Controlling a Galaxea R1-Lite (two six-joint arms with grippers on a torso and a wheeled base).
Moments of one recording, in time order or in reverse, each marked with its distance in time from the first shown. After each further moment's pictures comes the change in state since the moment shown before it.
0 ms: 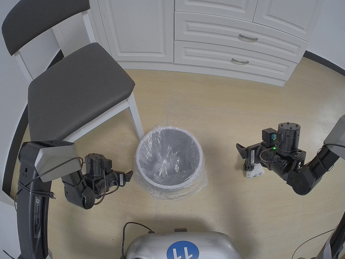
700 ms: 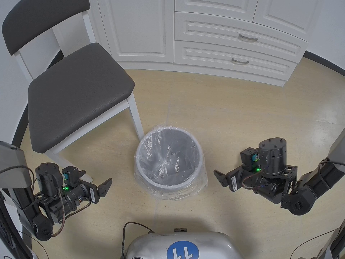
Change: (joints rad) left arm -0.022 -0.534 0.748 -0.344 -0.017 0.049; right arm 0.253 -0.081 0.076 0.141 -0.063 -0.010
